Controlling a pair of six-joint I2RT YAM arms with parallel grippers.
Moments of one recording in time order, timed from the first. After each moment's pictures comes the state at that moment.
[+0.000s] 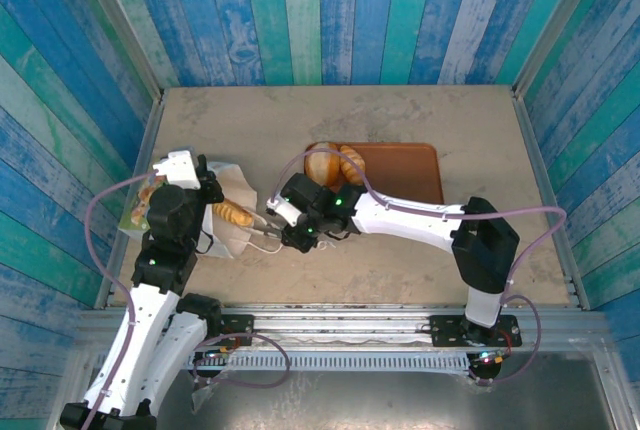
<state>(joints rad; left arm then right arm) -0.22 0.57 0.61 -0.15 -0.23 -0.16 1.09 1.82 1.39 -0.55 -0.17 0.09</state>
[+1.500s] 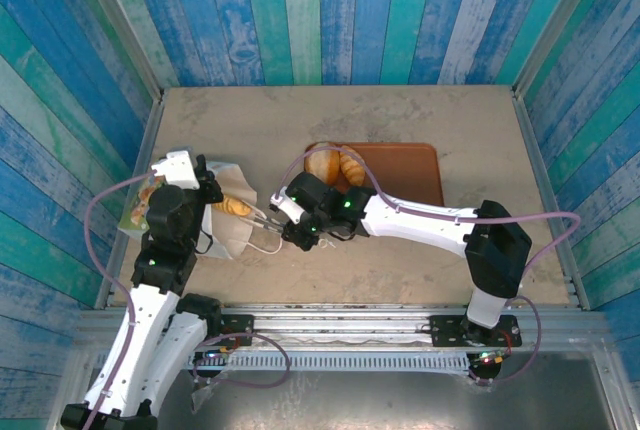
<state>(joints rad) -0.21 0.57 0.61 -0.15 -0.23 -0.17 1.09 1.76 1.33 -0.48 -0.15 0.11</state>
